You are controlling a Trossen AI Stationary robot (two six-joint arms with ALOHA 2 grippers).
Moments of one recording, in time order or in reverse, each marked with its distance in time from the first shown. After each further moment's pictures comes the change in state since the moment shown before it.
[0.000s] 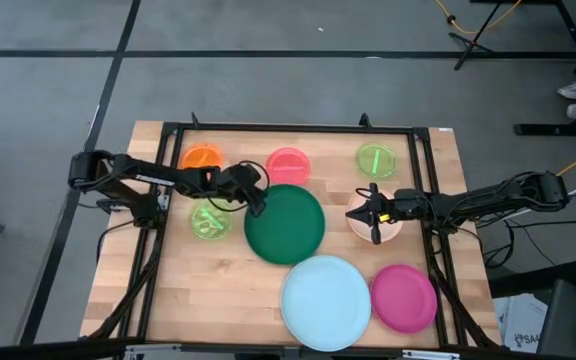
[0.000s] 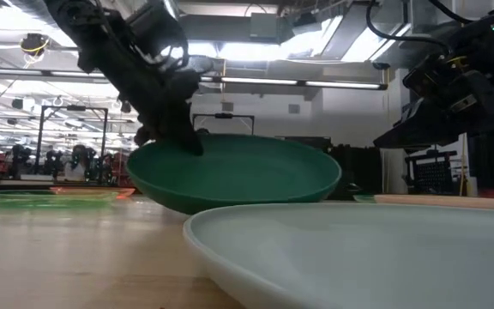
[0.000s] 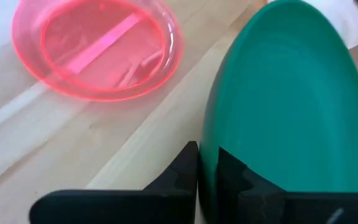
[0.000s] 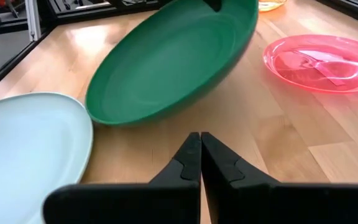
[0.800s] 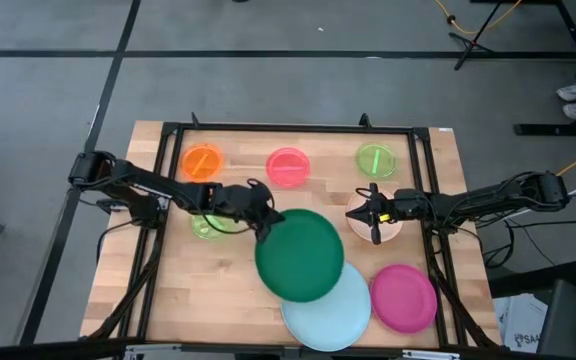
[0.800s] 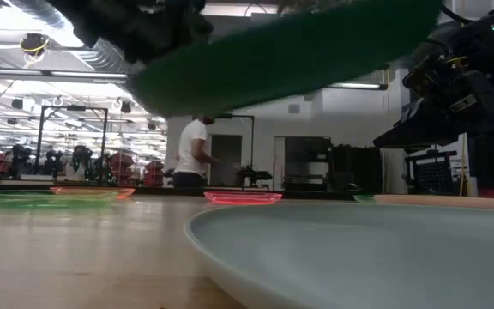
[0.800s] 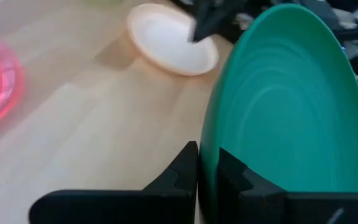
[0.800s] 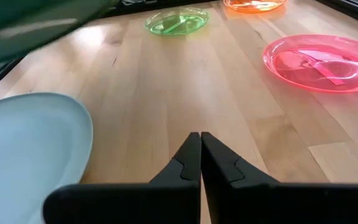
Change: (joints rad) left arm -0.244 0.045 0.096 0.210 0.014 -0.076; right arm -0.001 0.000 0.000 0.000 0.000 0.001
